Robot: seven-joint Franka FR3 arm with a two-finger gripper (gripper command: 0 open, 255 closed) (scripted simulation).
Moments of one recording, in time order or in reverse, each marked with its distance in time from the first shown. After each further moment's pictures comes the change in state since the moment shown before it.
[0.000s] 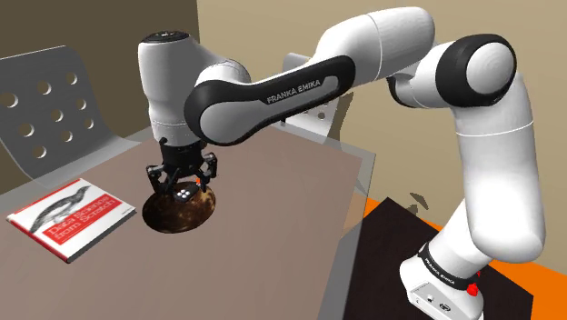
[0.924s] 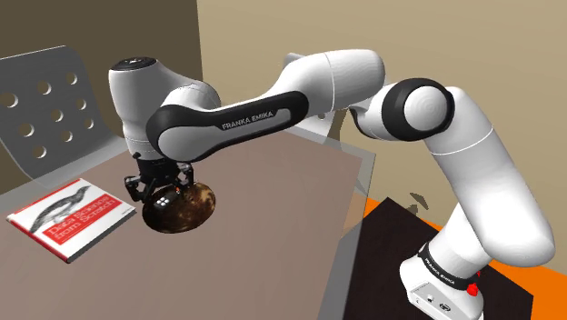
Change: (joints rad) arm 0.175 0.272 -0.092 0.363 -0.086 -0.078 -0.030
